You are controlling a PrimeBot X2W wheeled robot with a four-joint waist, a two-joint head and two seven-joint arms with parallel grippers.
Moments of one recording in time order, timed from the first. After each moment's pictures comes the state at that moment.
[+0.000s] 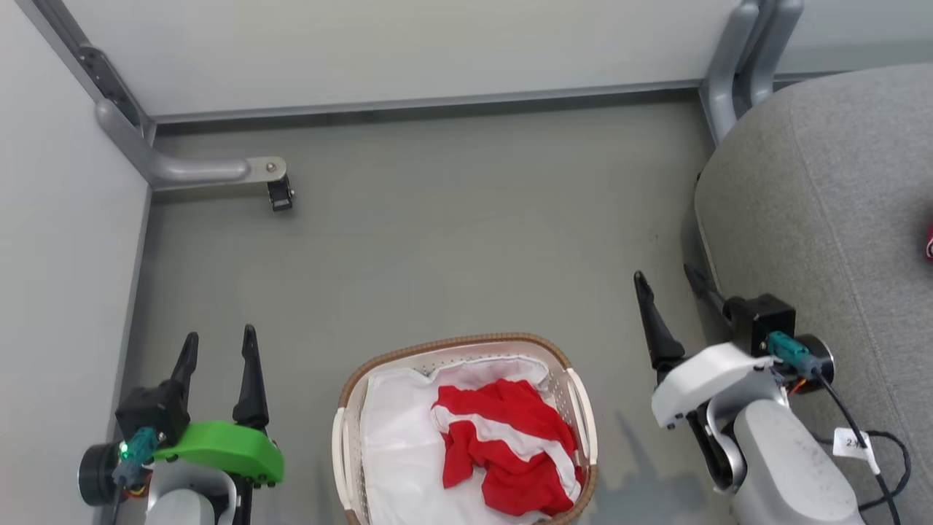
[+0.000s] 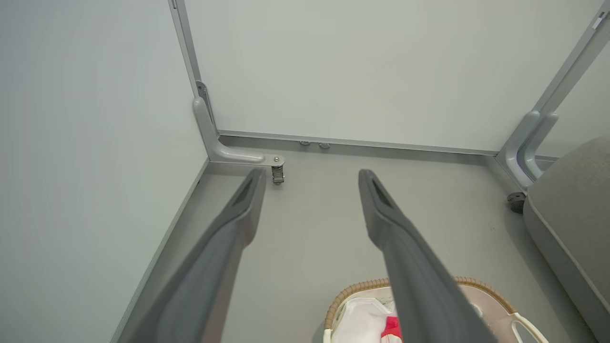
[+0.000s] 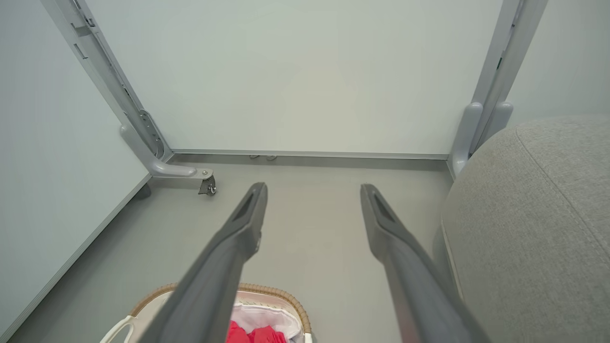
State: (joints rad) left arm -0.18 0.06 0.04 0.44 -0.18 -0.11 -0.26; right arm -0.36 -0.05 0.14 0.51 0.20 0.13 -0.26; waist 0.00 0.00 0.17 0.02
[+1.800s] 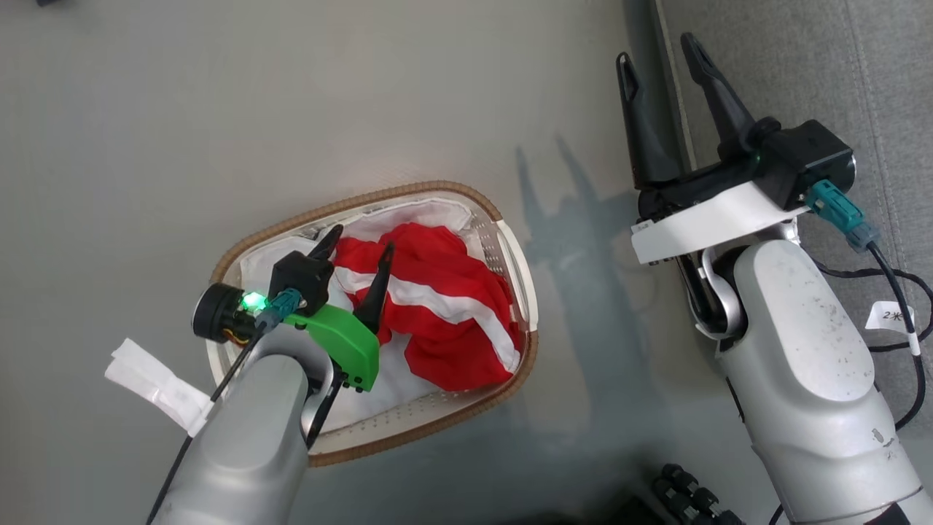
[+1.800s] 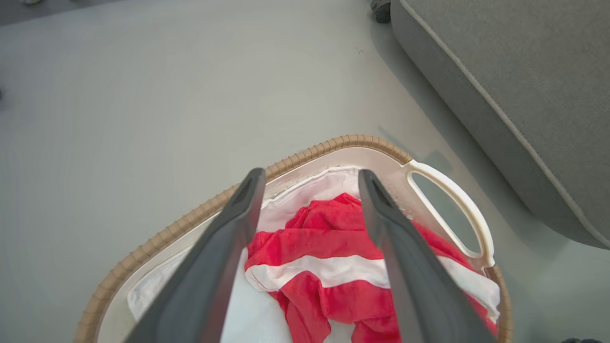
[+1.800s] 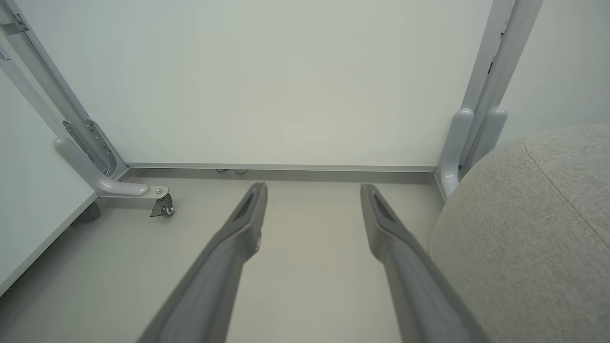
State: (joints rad) left arm -0.59 0.09 -0.46 0.78 -0.26 -0.13 -0.26; right arm -0.63 -0.05 0.20 0.25 0.22 0.13 -0.26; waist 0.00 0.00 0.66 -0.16
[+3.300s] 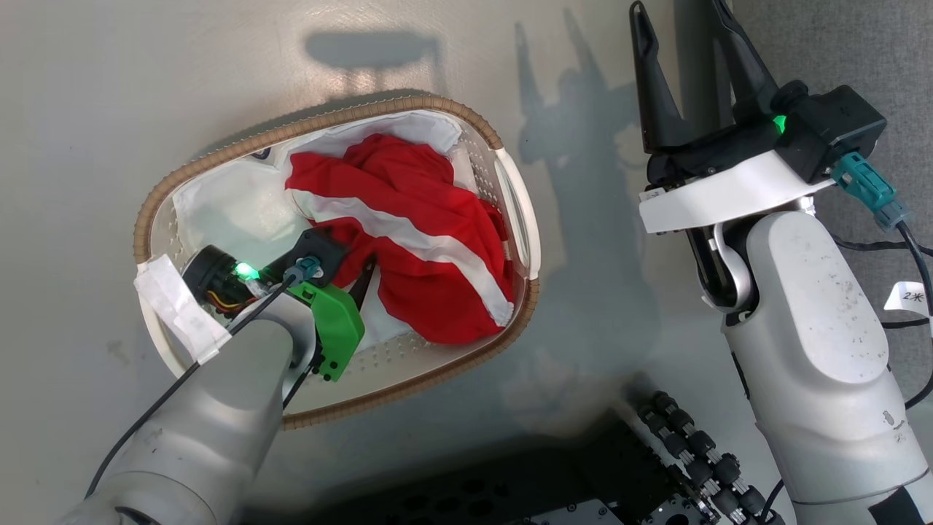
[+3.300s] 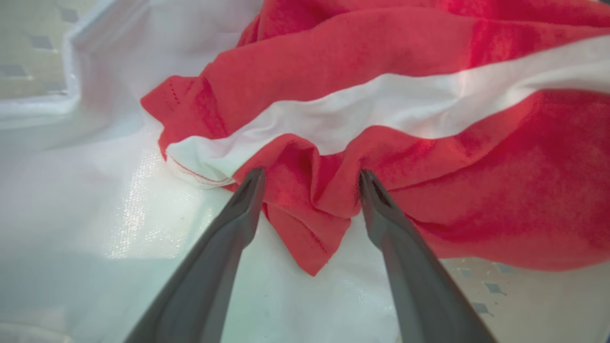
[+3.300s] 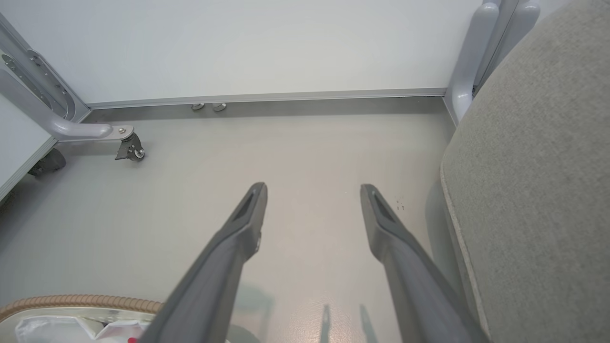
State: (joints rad) left arm -0.88 0.13 -0.98 1.18 -0.50 -0.13 -0.26; right arm -0.68 -0.05 0.18 0.21 0.23 0.13 -0.26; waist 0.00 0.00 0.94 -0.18
